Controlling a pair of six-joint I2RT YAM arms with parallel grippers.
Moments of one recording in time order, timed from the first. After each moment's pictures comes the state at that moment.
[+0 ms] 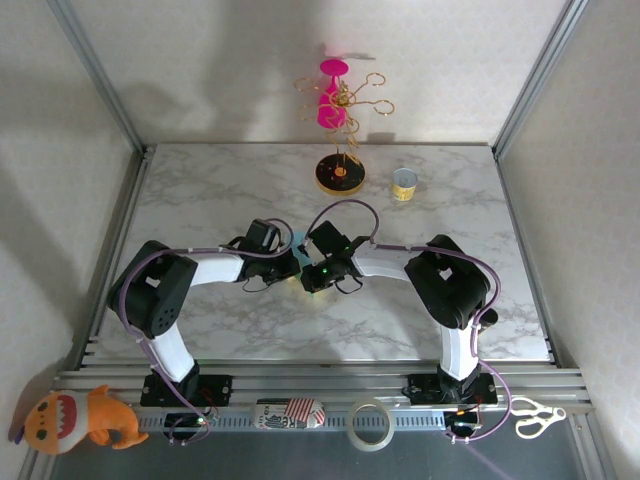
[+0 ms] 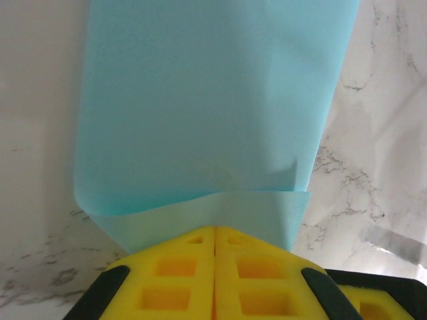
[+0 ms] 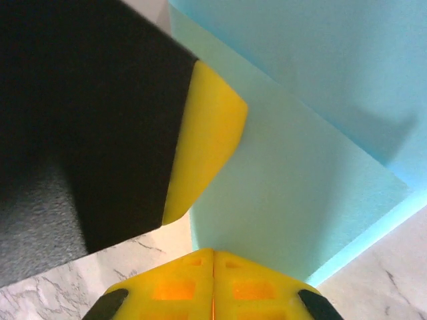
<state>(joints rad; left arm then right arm) -0.46 1.75 0.80 -0.02 0.37 -0.79 0.82 1.92 1.12 -0.31 -0.33 0.31</state>
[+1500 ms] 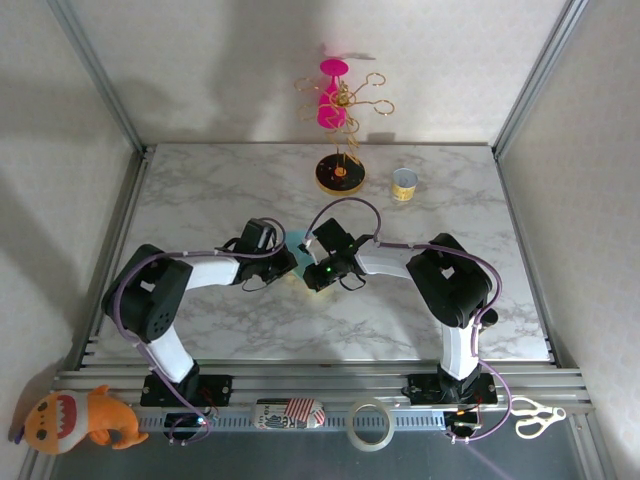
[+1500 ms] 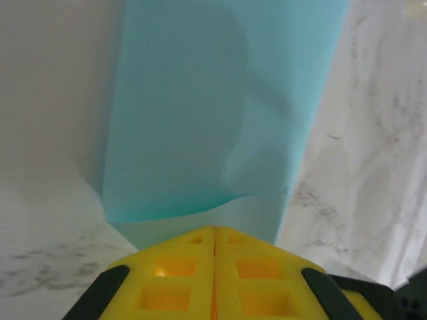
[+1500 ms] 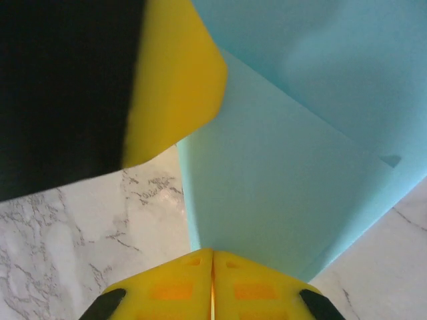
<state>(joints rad) -0.45 1.72 0.76 0.06 0.33 -0.97 0.78 1.92 1.11 -0.28 -0.35 0.17</state>
